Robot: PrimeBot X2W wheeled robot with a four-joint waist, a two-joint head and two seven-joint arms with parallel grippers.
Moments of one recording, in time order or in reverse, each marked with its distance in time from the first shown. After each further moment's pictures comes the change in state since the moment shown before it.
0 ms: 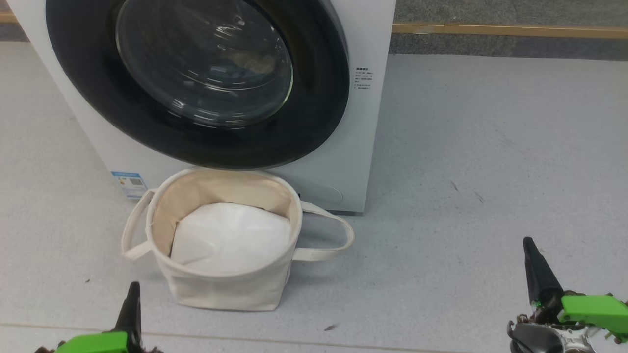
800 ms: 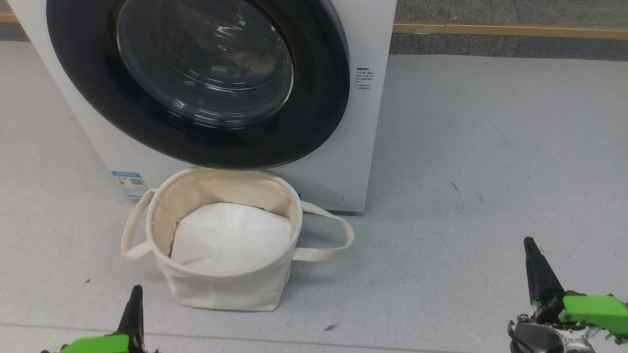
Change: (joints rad) left arm 0.014 -0.012 0.011 -0.001 -0.010 -0.005 0.008; right arm 0.000 0.002 -0.006 0.000 0.023 0.000 0.001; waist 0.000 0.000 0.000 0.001
